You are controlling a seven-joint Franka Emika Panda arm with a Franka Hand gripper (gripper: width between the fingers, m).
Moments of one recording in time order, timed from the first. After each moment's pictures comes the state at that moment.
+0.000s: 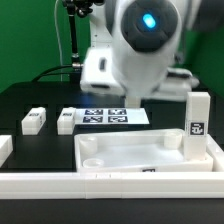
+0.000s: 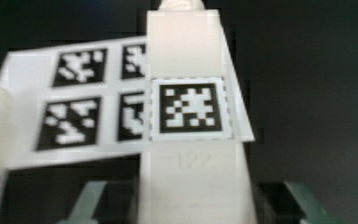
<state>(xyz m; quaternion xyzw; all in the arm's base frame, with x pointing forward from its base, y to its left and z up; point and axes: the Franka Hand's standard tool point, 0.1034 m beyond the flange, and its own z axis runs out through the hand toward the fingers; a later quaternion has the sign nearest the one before) 0.456 0.015 0.098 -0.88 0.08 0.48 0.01</state>
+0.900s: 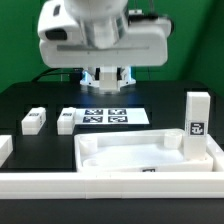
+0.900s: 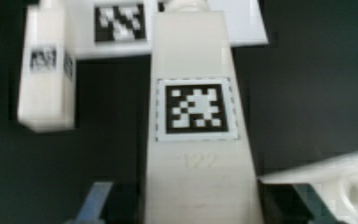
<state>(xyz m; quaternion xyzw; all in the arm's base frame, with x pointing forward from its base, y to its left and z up) 0.533 -0.040 0.145 -0.96 0.08 0.27 0.07</state>
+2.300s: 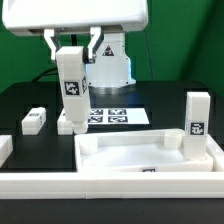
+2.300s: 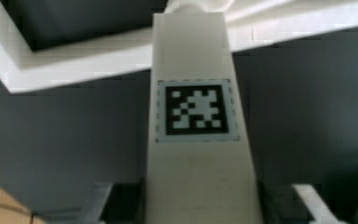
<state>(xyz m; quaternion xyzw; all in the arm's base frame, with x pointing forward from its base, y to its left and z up) 0.630 -0.082 0.179 -0.95 0.11 -0.28 -0.03</state>
